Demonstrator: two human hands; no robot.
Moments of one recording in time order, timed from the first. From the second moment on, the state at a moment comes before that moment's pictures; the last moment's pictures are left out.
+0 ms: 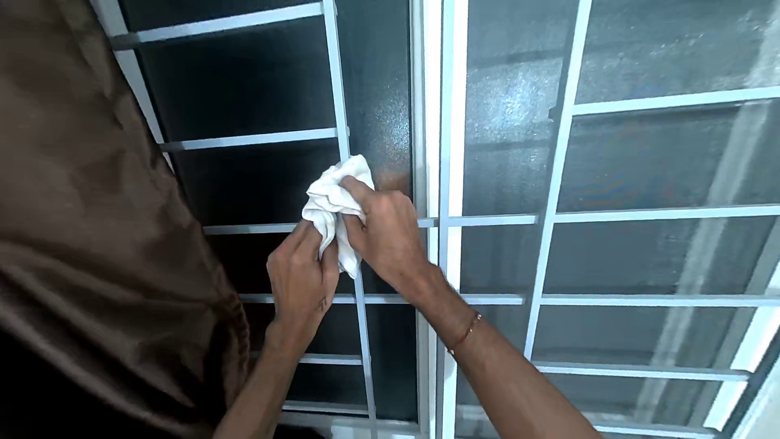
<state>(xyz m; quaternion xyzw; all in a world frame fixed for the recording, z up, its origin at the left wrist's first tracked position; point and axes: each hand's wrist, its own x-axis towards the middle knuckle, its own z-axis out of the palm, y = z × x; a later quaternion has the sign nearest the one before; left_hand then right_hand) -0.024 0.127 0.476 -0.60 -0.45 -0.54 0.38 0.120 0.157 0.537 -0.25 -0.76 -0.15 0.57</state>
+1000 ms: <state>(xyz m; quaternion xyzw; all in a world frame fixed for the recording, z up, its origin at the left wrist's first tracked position) -0.003 0.126 0.498 -0.70 -0.35 -0.57 0.24 0.123 0.130 0.540 -0.32 -0.74 -0.11 0.59</state>
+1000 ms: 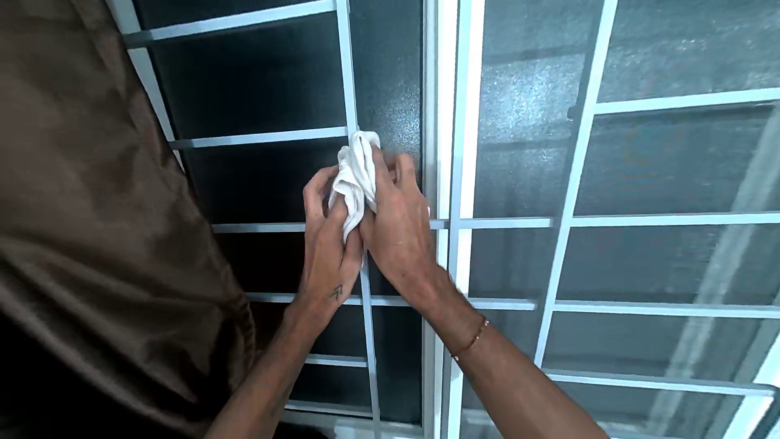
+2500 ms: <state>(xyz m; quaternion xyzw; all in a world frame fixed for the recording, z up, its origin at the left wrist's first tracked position) -0.004 0.150 0.573 -0.68 -0.32 -0.53 0.40 0.135 0.146 0.526 -0.13 -0.70 0.02 0.70</state>
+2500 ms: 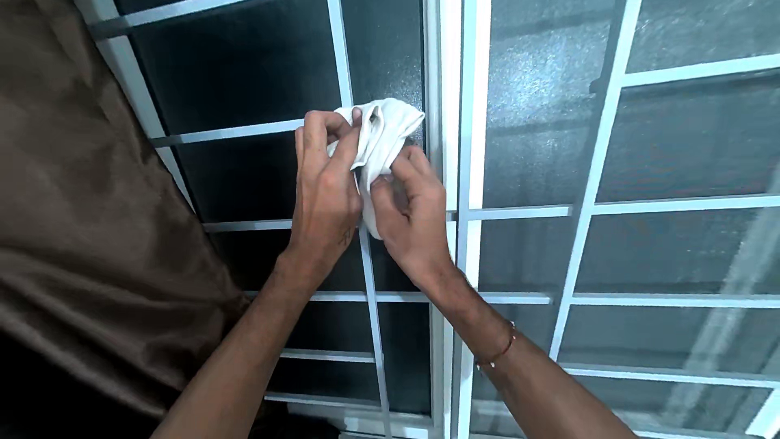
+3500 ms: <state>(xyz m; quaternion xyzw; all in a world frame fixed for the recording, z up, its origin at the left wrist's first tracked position) -0.015 0.113 0.582 -0.70 -0.35 -0.53 0.32 0.090 0.163 0.539 -0.23 -0.66 -0.13 0.70</state>
